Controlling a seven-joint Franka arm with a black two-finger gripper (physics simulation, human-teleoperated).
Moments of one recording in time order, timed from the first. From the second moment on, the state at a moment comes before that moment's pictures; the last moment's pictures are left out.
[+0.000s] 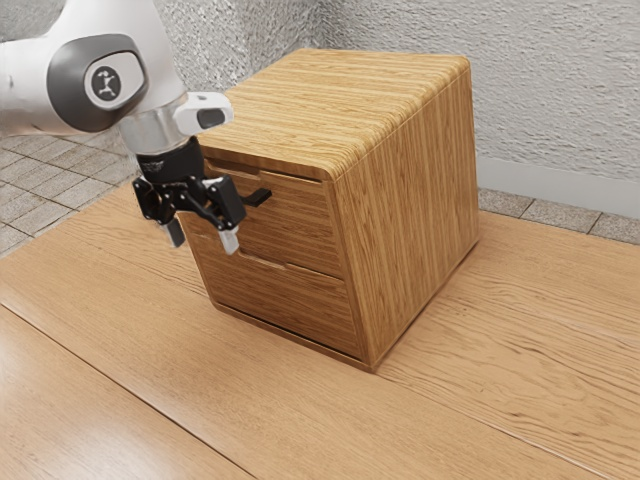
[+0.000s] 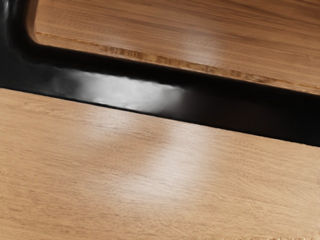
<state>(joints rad) -0.04 0.03 0.24 -1.51 -0.05 1.51 -0.02</state>
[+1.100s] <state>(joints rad) -0.08 -0.43 0.05 -1.76 0.04 1.50 -1.14</state>
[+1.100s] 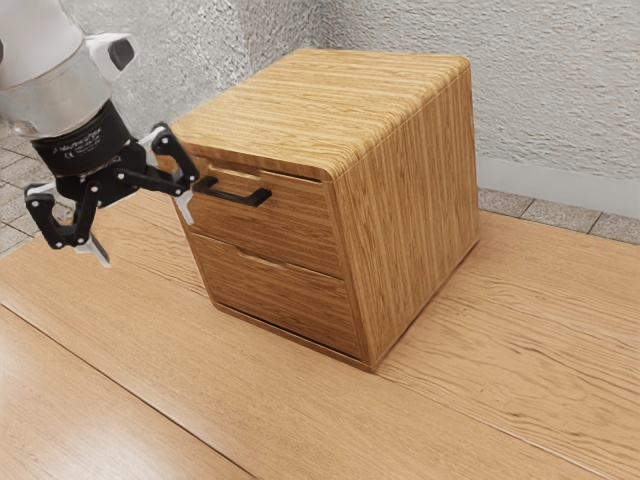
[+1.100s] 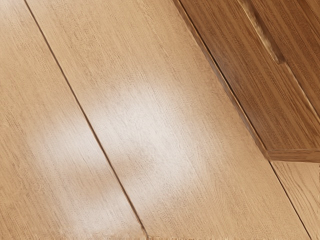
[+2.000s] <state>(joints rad) 0.05 -0.56 0.12 -2.04 0.05 1.97 -1.50</state>
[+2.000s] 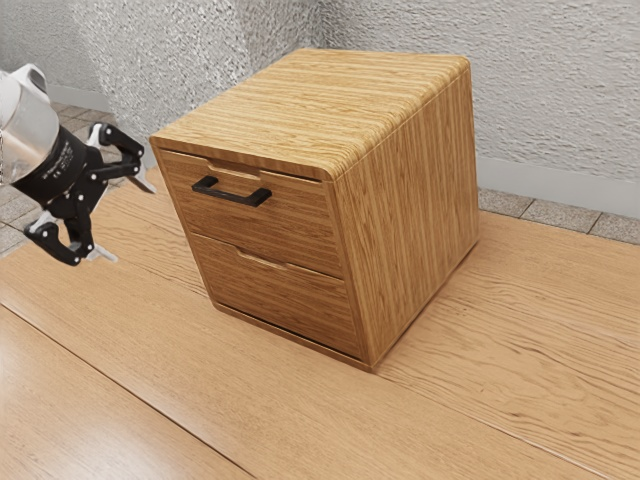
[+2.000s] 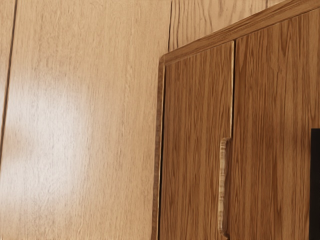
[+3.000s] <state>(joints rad) 0.07 -0.37 0.12 -1.94 0.05 2.08 -1.59</state>
